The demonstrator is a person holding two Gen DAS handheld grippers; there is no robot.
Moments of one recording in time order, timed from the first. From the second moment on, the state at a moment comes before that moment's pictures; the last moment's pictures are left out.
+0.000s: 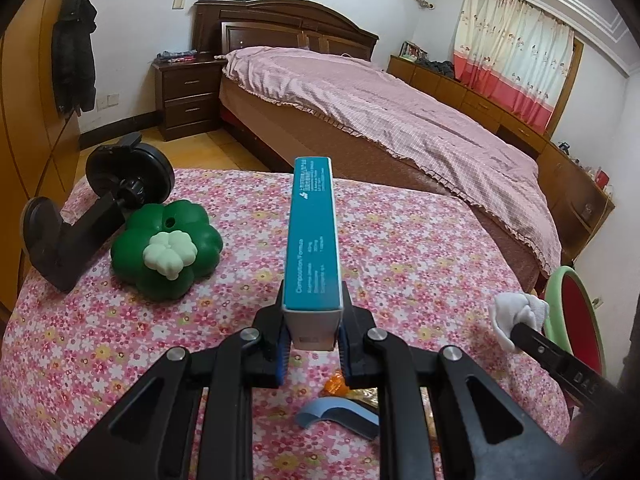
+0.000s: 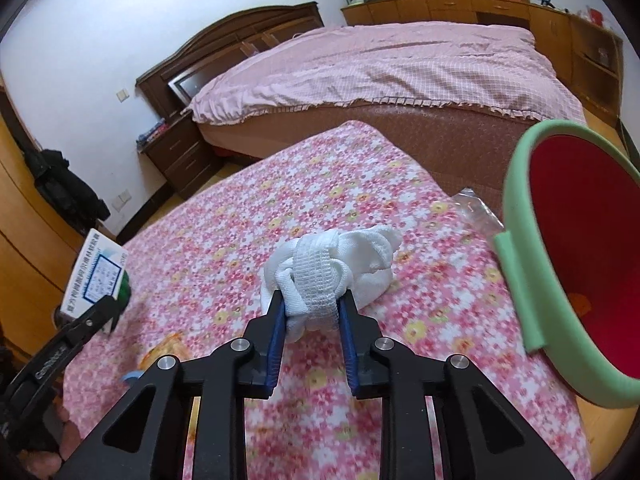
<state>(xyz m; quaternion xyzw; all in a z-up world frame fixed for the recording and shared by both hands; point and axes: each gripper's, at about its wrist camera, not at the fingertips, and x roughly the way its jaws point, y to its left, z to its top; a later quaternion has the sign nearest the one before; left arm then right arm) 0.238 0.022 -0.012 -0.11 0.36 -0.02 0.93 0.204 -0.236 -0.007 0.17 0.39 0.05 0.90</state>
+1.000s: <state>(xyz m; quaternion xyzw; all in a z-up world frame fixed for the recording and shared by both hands) 0.182 -0.071 0.032 -0.07 0.32 -0.17 0.93 0.075 -0.335 0.047 0.24 0.30 -0.04 0.92</state>
